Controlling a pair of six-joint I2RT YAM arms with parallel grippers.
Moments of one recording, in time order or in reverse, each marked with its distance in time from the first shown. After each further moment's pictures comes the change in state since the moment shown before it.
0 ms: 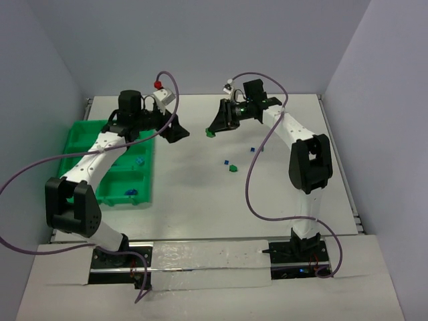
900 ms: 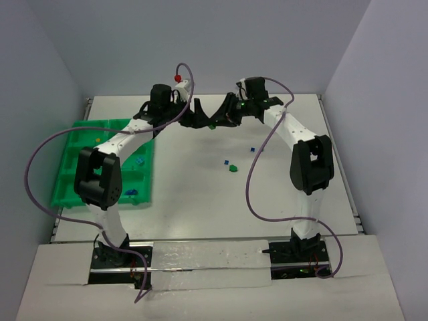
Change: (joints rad) left arm -0.145 0.320 0.218 0.140 -0.156 -0.465; right arm -0.004 -0.021 -0.007 0.065 0.260 0.451
